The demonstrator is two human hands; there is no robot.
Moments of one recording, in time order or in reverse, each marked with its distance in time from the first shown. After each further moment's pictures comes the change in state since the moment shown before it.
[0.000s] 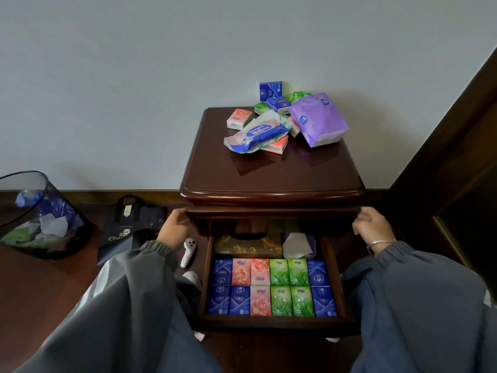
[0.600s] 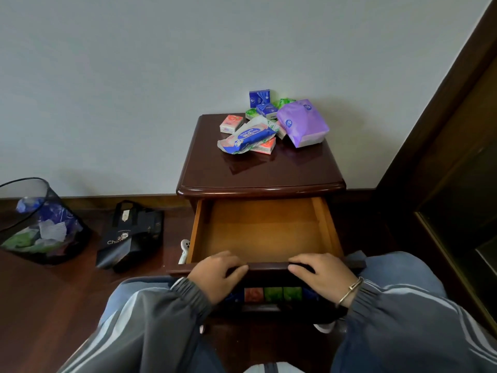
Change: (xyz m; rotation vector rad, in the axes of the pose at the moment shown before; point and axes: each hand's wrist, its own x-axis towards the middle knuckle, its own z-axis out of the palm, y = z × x) left_hand -0.139 0.012 0.037 0.853 -0.483 0.592; right_hand -0.155 -0.016 0.009 -0.668 -0.492 -0.580
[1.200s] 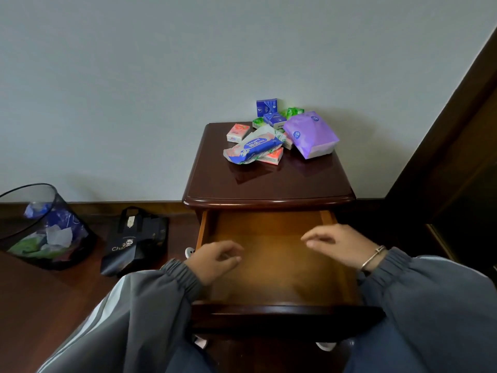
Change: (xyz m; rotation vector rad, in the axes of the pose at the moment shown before) left_hand 0.034 -0.021 -0.039 -0.218 -0.137 -0.151; right_hand 0.052 0.019 -0.063 0.179 -0.016 -0.049
